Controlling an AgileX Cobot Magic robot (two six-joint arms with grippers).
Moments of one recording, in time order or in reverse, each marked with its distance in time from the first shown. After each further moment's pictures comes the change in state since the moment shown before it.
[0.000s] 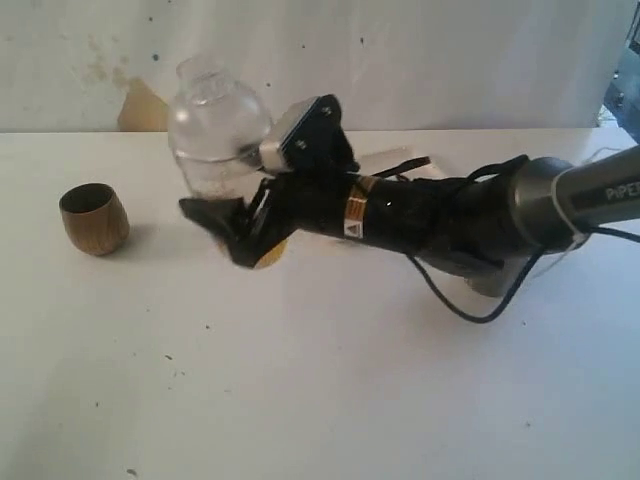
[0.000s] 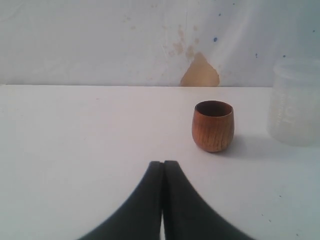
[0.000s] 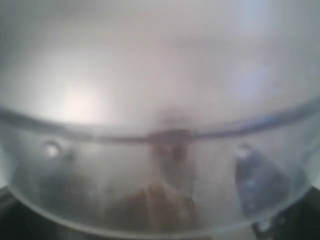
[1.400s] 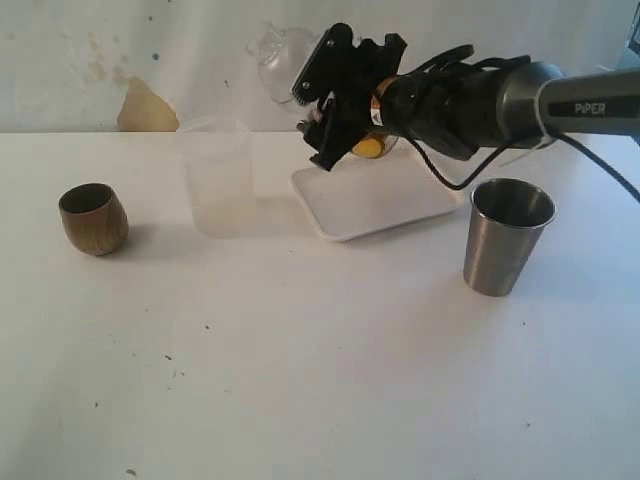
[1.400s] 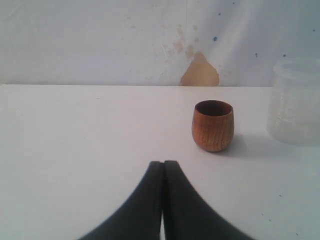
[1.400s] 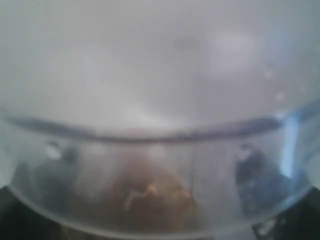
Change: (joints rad) left arm 0.000 0.000 0.000 0.000 0.002 0.000; right arm -0.125 0.151 -0.494 0.060 0.724 -0.491
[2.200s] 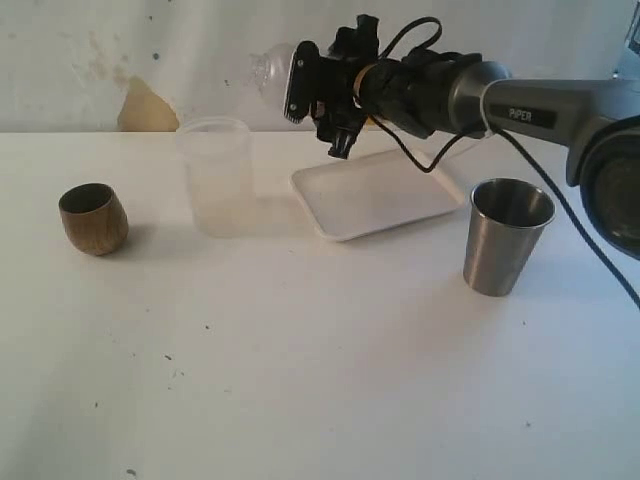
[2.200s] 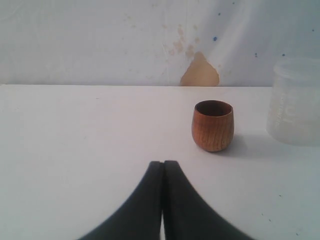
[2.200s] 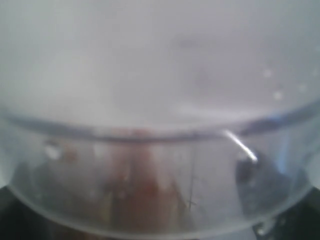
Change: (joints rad) left arm 0.000 0.000 0.000 0.000 0.000 0.000; right arm 0.007 0.194 -0.330 0.002 0.217 -0.413
